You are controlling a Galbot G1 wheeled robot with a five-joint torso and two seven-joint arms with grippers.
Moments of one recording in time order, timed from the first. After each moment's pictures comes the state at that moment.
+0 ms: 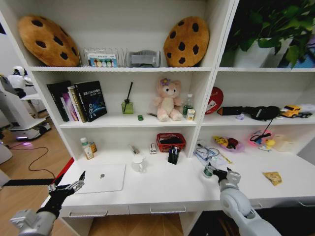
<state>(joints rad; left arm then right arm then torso) 1.87 -1.24 -1.04 -2.30 -0.63 0.17 0.03 -1.34 0.99 0.51 1.91 0.75 -0.34 0.63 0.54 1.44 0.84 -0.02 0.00</state>
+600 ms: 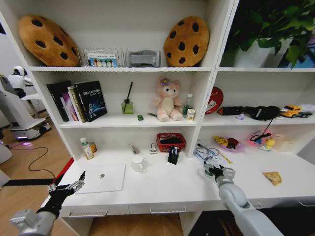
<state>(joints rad) 1.87 -1.24 -1.04 -2.30 -0.63 0.17 0.03 -1.26 0.96 0.49 1.80 0.77 -0.32 0.47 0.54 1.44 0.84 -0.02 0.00</state>
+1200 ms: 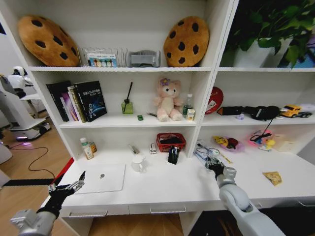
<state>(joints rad) 1.87 -1.24 -1.04 -2.30 -0.63 0.17 0.03 -1.36 0.93 0.54 2.07 0.64 -0.30 0.31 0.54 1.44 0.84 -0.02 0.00</state>
